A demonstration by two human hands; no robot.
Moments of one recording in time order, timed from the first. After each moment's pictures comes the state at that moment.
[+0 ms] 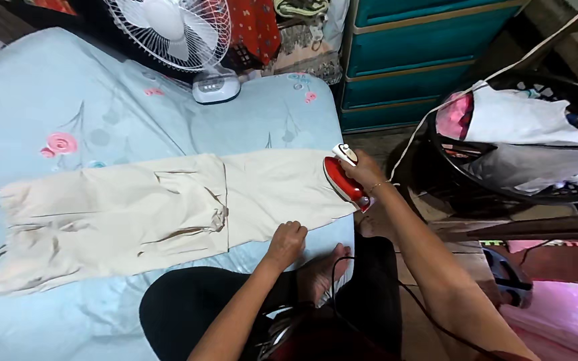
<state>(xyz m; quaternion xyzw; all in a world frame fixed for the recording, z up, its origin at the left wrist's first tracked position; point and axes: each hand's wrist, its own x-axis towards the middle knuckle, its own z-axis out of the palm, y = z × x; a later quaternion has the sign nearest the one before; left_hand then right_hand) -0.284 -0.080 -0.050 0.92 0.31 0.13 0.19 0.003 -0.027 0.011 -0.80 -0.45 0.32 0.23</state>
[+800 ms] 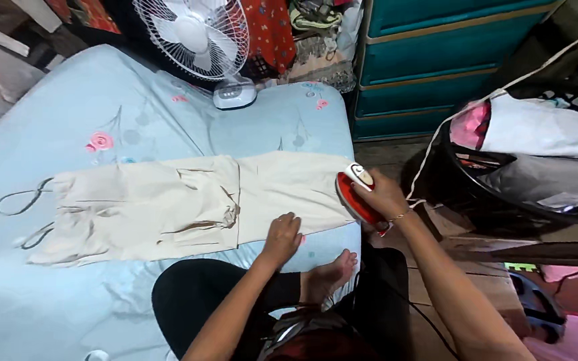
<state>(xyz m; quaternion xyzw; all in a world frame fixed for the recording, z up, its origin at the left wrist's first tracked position) -0.299 -0.069 -0.036 0.87 0.42 0.05 0.23 -0.010 -0.075 0.054 -0.78 -0.52 0.29 0.17</state>
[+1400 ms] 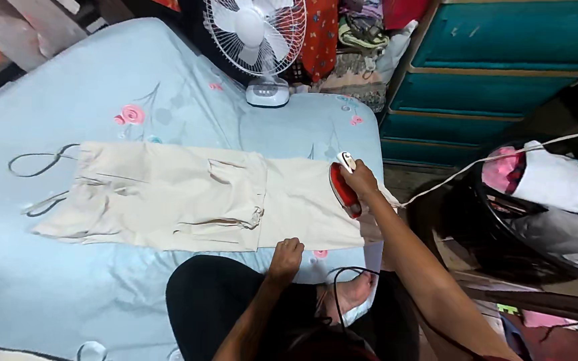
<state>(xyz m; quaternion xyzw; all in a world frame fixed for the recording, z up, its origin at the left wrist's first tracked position) -0.356 -0.093 -0.089 0.85 0.45 0.22 0.18 -0.093 0.064 0.009 -0.81 -0.48 0.29 0.16</state>
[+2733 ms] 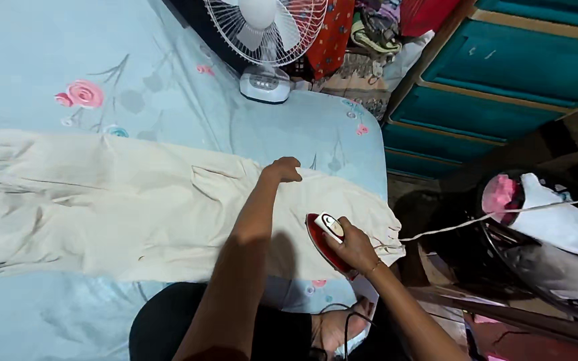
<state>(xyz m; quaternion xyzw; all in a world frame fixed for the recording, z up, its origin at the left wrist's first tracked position) -0.321 0.227 -0.038 0.78 0.46 -0.06 0.42 -0.155 -0.007 0.024 -0.72 -0.61 0.32 0.03</state>
